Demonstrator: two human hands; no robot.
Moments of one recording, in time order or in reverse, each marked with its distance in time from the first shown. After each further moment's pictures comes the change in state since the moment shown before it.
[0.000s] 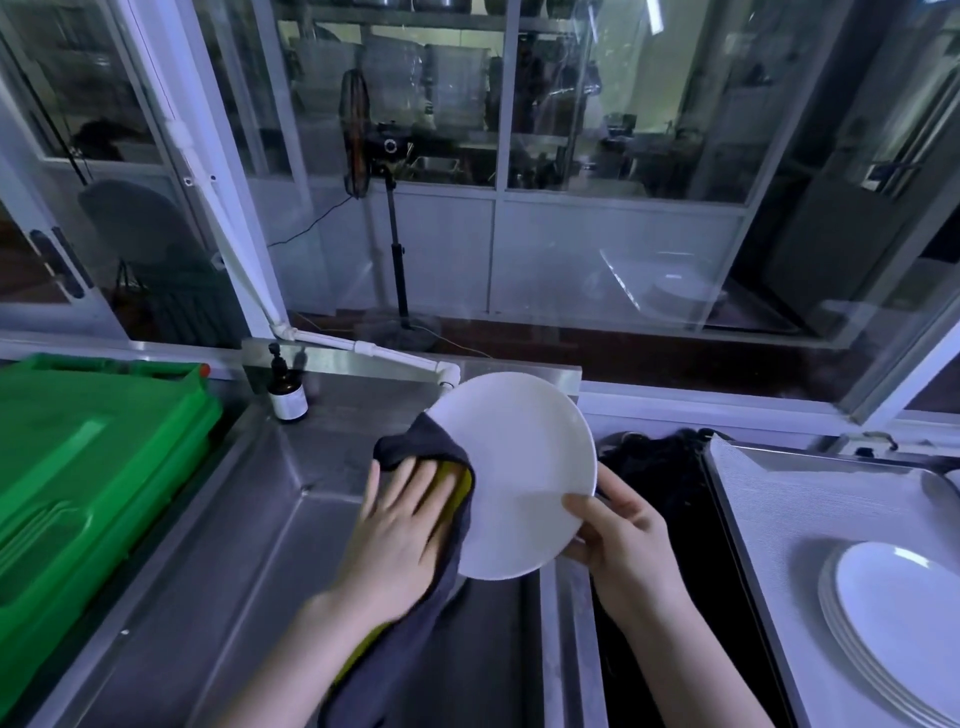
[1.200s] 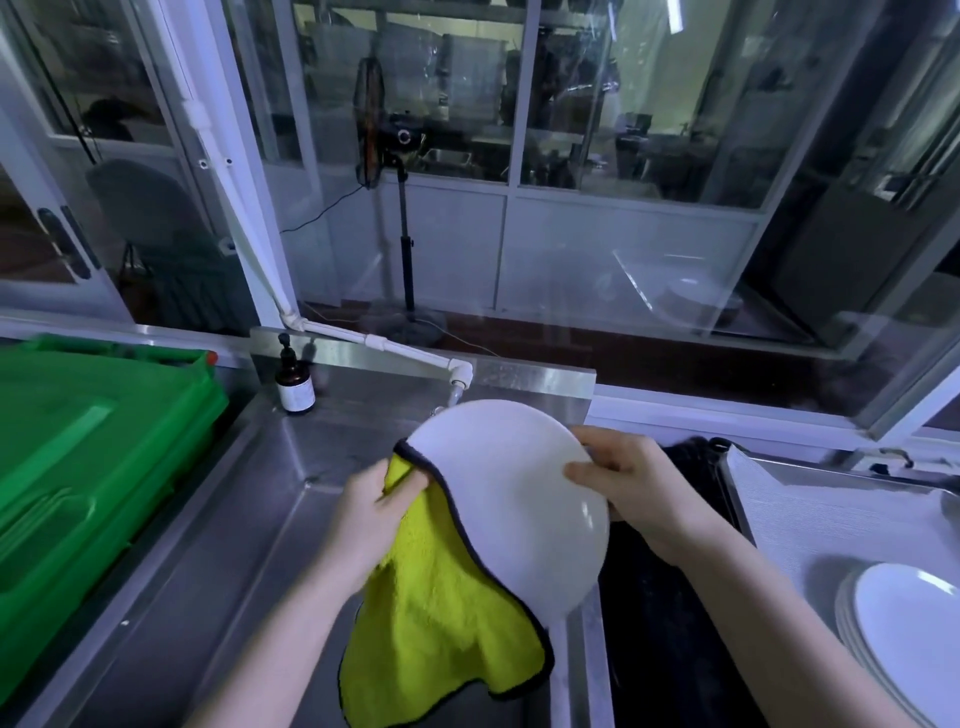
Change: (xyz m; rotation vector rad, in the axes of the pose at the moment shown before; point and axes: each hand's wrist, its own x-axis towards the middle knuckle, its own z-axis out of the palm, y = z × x) left_hand 0.015 -0.035 -0.003 -1.239 0.111 -0.672; right_hand 0.037 -0.057 0.017 -0.714 -0.319 -0.104
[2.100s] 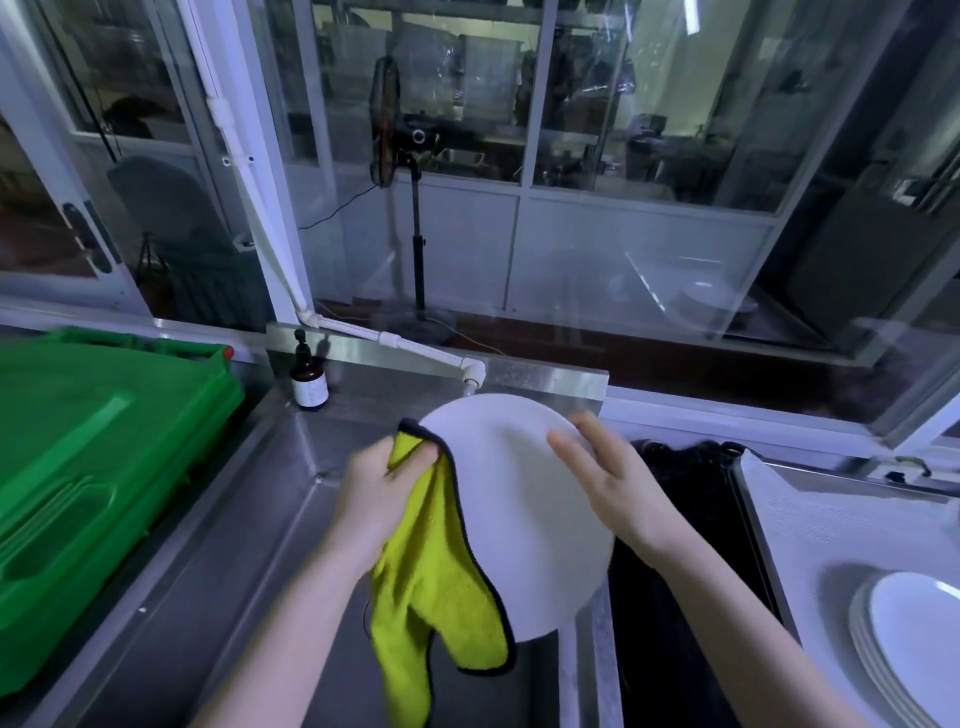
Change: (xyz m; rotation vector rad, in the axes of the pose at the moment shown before) left_hand 0.003 0.022 -0.003 -0.044 0.112 0.042; right_hand 0.007 0.001 0.031 -0.118 0.111 -0.123
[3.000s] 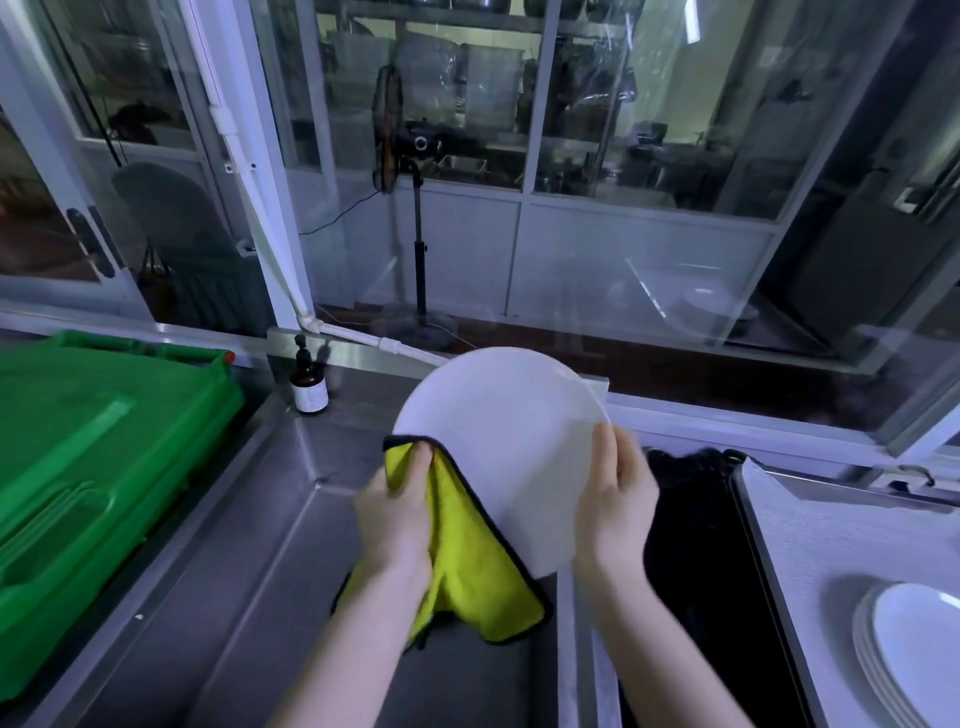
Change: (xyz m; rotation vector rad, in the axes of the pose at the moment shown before) left_hand -0.018 0.007 0.034 -0.266 0.357 -0.250; right_hand -0.001 0.000 0.039 0.274 0.713 0.124
